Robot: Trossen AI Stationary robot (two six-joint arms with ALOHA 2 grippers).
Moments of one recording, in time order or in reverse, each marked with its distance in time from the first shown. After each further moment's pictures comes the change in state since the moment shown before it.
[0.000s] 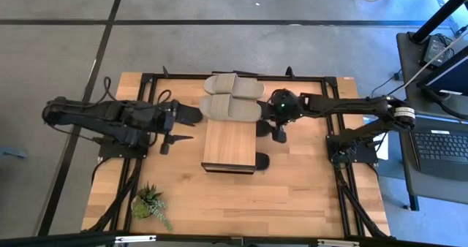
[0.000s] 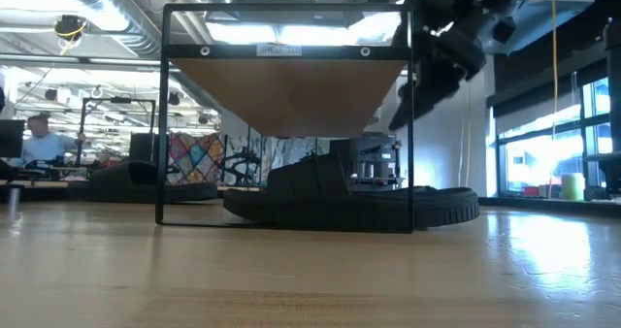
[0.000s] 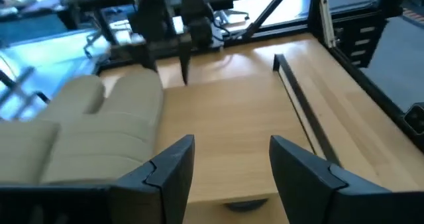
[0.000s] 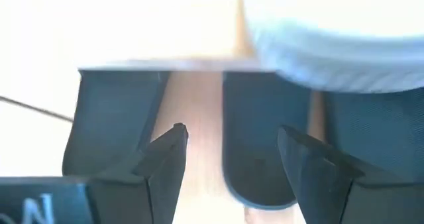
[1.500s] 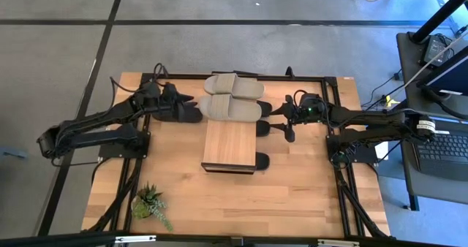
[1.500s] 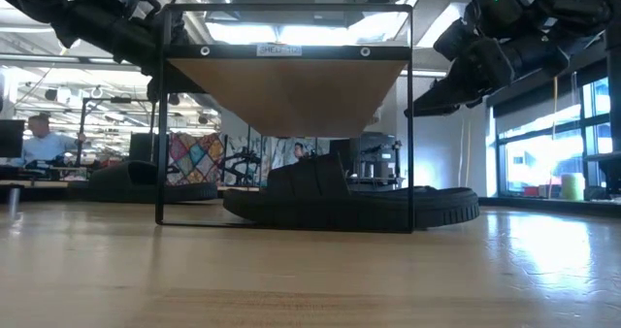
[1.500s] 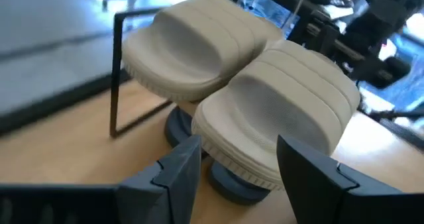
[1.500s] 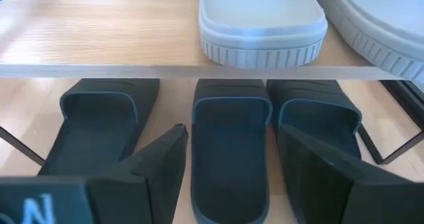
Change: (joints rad) left arm 0.700 -0.017 -0.391 0.441 0.271 -0.471; right arm -0.092 -0.309 -0.435 0.552 -0.034 0.010
